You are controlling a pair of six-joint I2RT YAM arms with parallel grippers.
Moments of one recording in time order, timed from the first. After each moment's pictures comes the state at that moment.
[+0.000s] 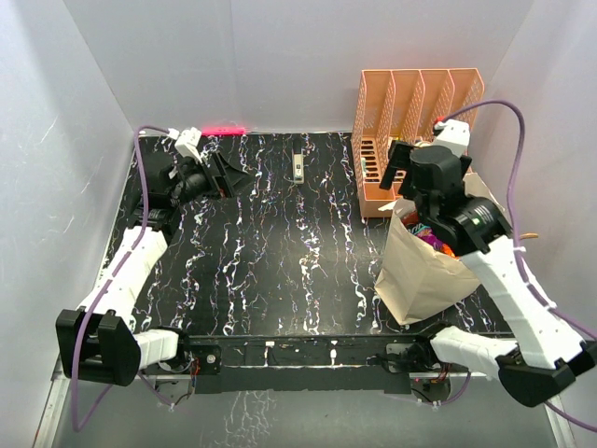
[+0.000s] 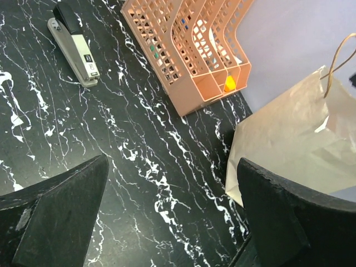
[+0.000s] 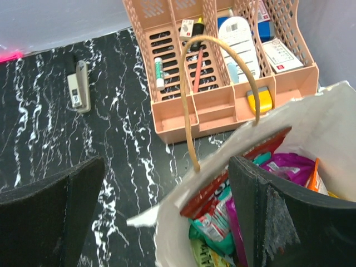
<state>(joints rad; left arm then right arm) -0.13 1.21 0.97 0.01 0.64 -0.51 0.50 1.09 1.41 -0.79 0.60 0.43</state>
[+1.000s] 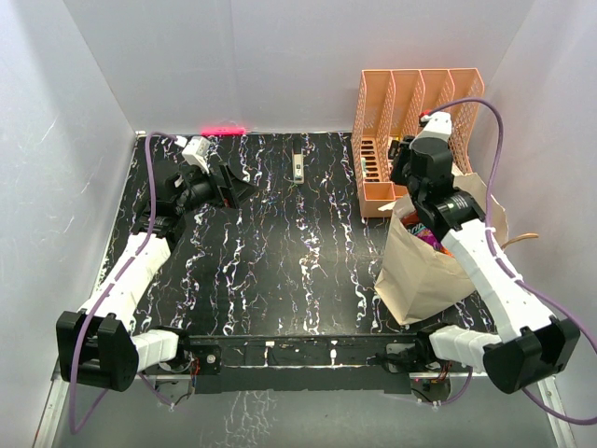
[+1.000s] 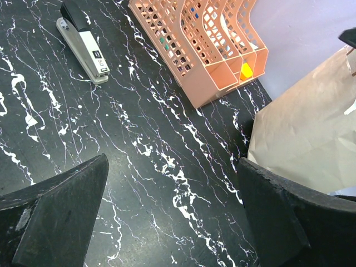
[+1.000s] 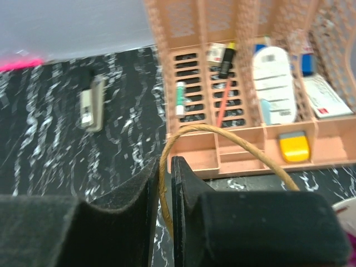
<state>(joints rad) -0.17 1.19 0.90 0.04 0.61 -0.39 0.33 1.16 1.21 -0.37 0.32 0.27</state>
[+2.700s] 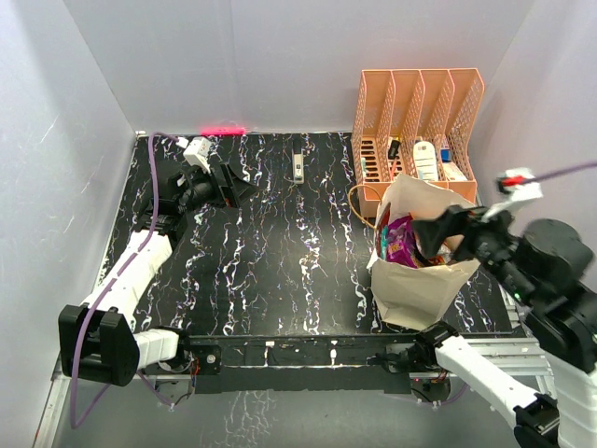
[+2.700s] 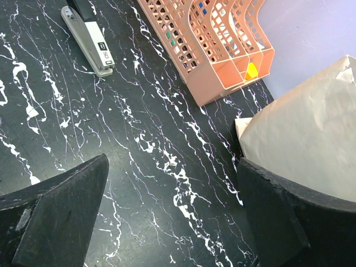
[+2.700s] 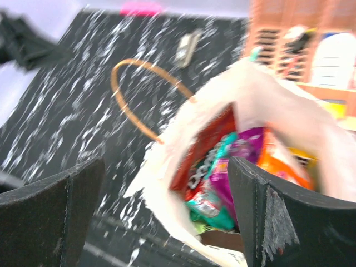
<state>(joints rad) -0.17 1.22 0.90 0.03 0.59 -0.41 0.46 0.70 1.46 -1.03 -0.01 0.25</state>
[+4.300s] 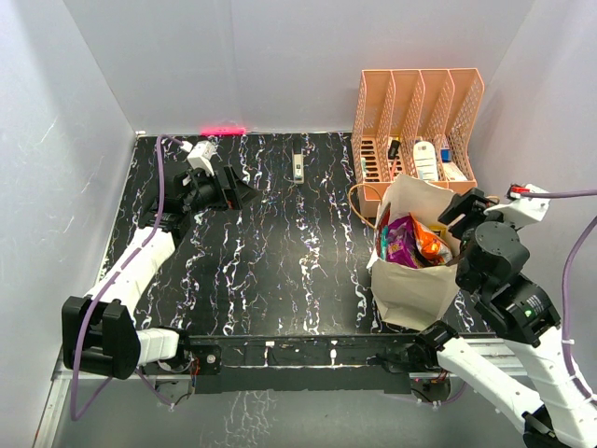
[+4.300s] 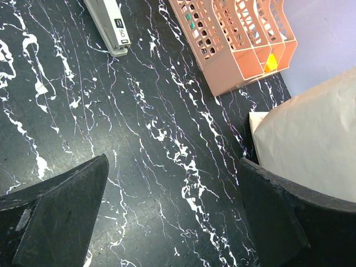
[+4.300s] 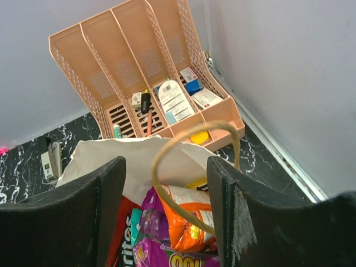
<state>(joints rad) -0.18 1.26 0.90 -0.02 0.54 -0.40 0.55 0.58 1.06 -0.62 0.93 0.35</state>
